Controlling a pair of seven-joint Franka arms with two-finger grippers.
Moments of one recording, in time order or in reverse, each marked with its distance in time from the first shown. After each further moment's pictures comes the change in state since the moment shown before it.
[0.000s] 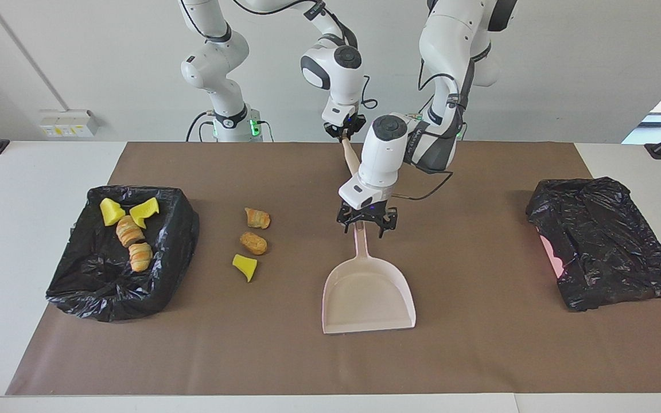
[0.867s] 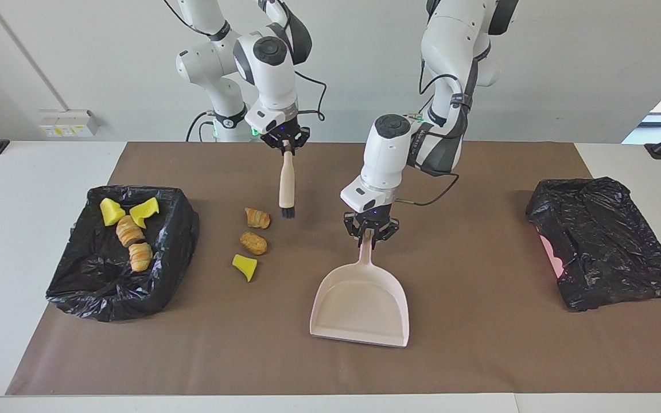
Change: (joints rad) left arm 0.016 0.022 0.022 0.085 0.061 -0.004 0.060; right arm -0.511 -0.203 -0.011 0.036 -0.174 -0.243 -0.175
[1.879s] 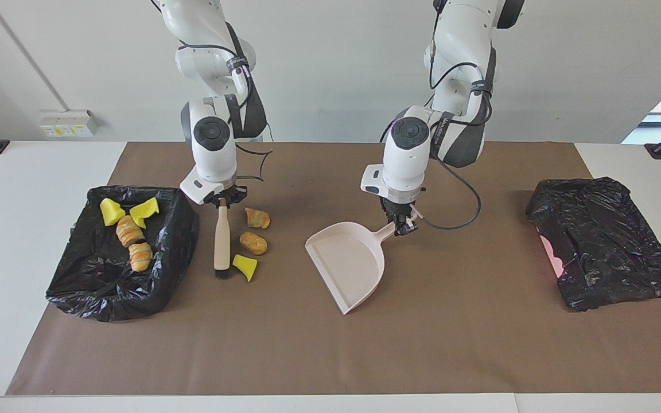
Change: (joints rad) left arm 0.046 -0.057 0.003 -0.001 0.000 -0.334 1.049; right arm -0.284 0.347 0.010 0.187 -0.194 0.031 -0.276
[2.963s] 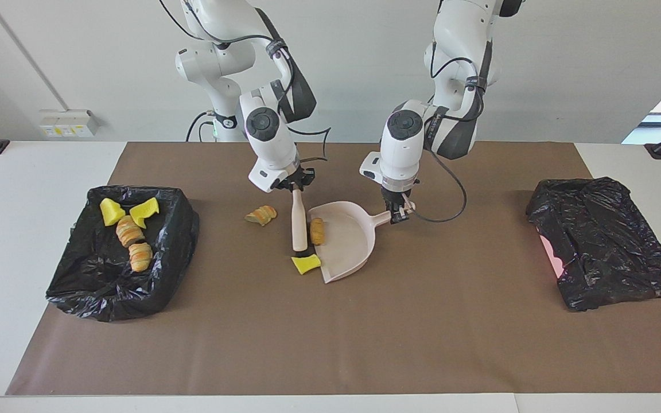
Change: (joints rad) left arm -0.022 -0.095 -0.014 -0.197 0.000 0.102 0.103; right arm 0.261 0.019 0.006 0.022 0.458 0.050 0.059
